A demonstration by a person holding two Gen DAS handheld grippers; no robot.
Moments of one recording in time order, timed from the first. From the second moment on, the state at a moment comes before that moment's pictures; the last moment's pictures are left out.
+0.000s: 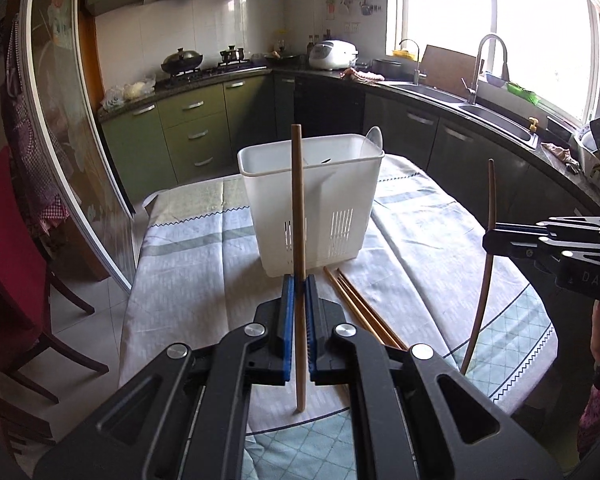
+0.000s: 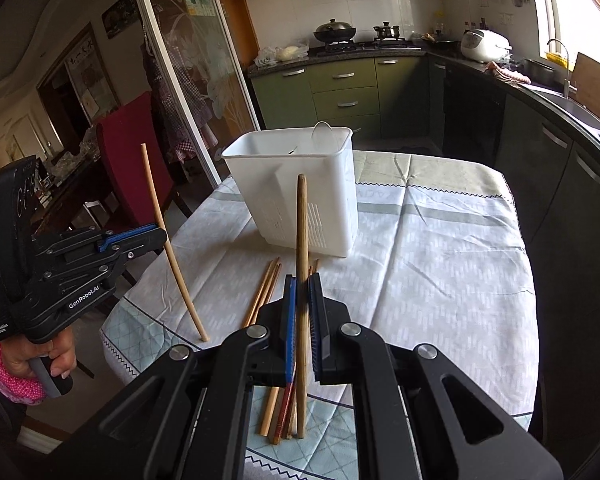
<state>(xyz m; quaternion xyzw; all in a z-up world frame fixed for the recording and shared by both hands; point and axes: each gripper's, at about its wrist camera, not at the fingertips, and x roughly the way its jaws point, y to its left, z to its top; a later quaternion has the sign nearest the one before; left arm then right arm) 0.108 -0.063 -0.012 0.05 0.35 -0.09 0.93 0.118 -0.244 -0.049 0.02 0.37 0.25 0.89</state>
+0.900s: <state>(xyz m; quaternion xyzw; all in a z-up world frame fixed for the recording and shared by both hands) 0.098 -0.055 0.021 0.05 0.30 -0.10 0.95 0.120 -0.234 0.004 0.01 0.32 0.28 0.91</state>
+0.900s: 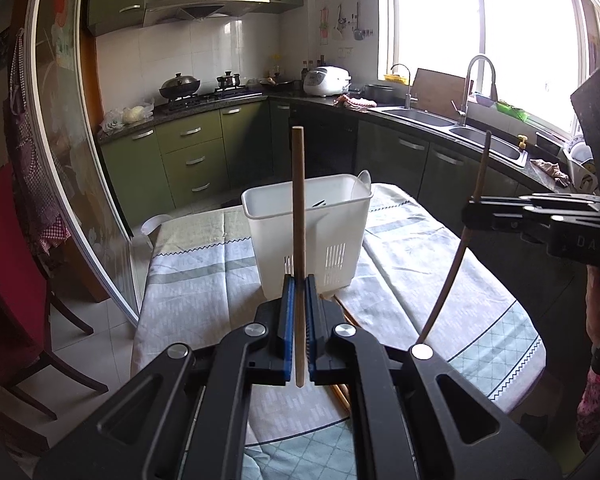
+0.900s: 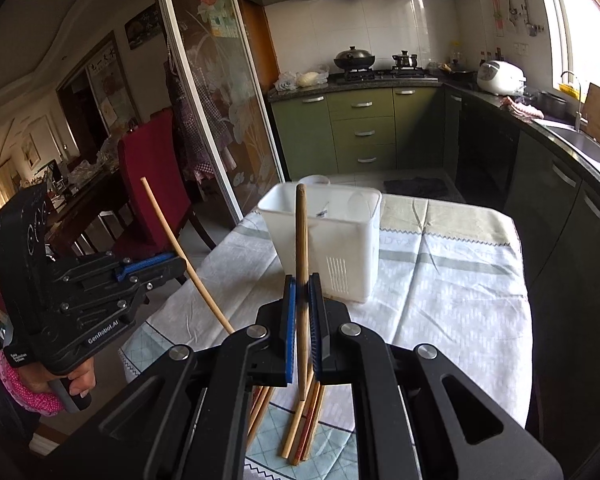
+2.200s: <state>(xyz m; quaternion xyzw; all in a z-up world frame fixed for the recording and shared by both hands) 0.266 -0.046 0.053 0.00 0.30 -0.08 0.95 0.319 -0.240 0.021 0.10 0.33 0.22 0.91</state>
